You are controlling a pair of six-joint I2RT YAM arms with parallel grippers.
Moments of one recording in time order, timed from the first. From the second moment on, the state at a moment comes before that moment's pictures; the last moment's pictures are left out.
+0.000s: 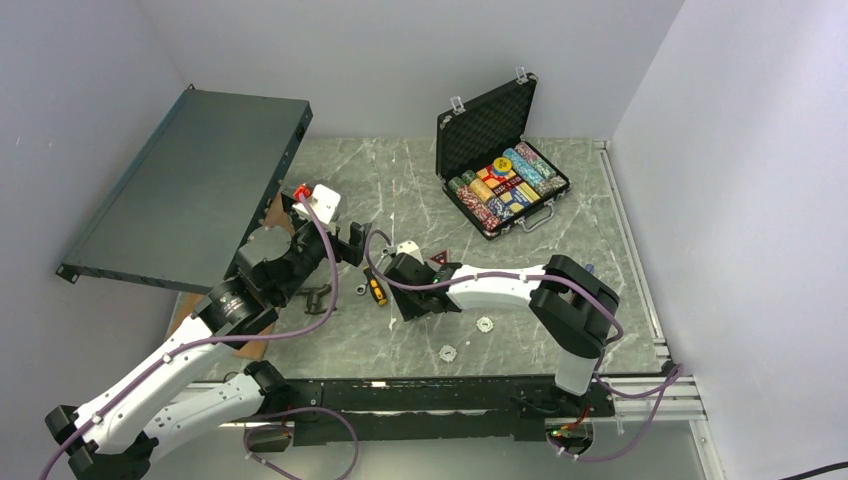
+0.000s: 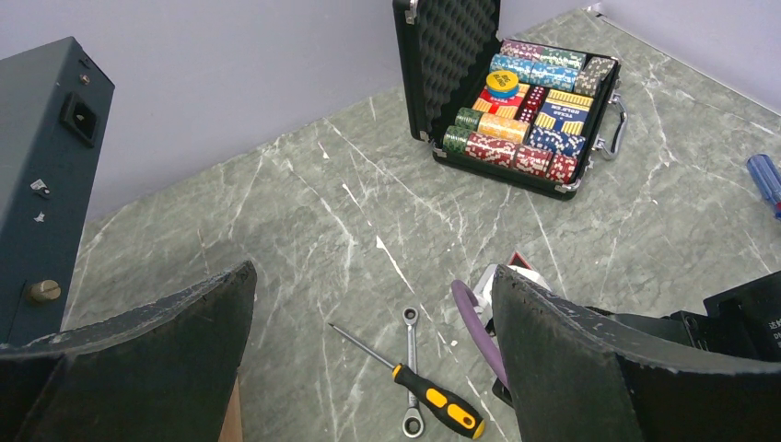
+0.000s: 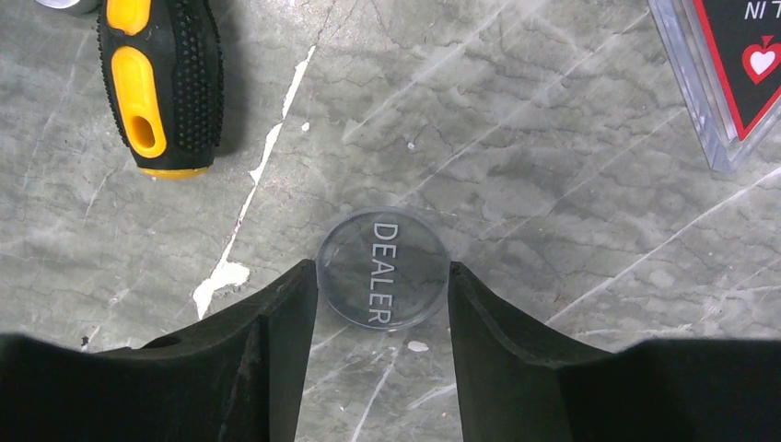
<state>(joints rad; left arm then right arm) -0.78 0.78 0.91 -0.19 -0.31 0.08 1.05 1.79 1.05 -0.34 0.26 0.50</state>
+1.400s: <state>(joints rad) -0.78 0.79 0.91 -0.19 -0.31 0.08 0.19 2.17 1.73 -0.23 0.20 0.31</state>
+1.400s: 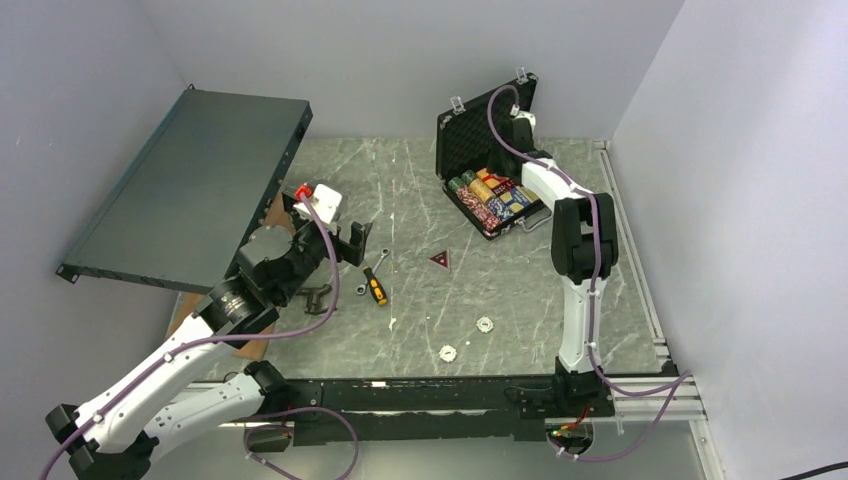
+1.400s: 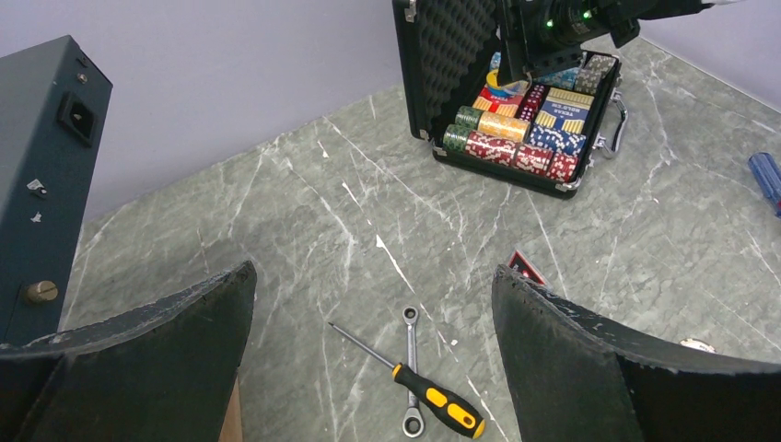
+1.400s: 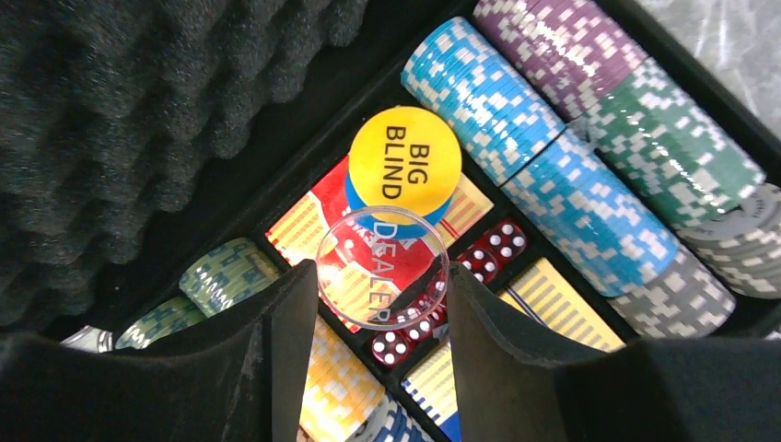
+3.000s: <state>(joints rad) -0.78 0.82 0.91 -0.20 -0.31 0.08 0.20 2.07 1.59 -0.30 0.10 0.32</state>
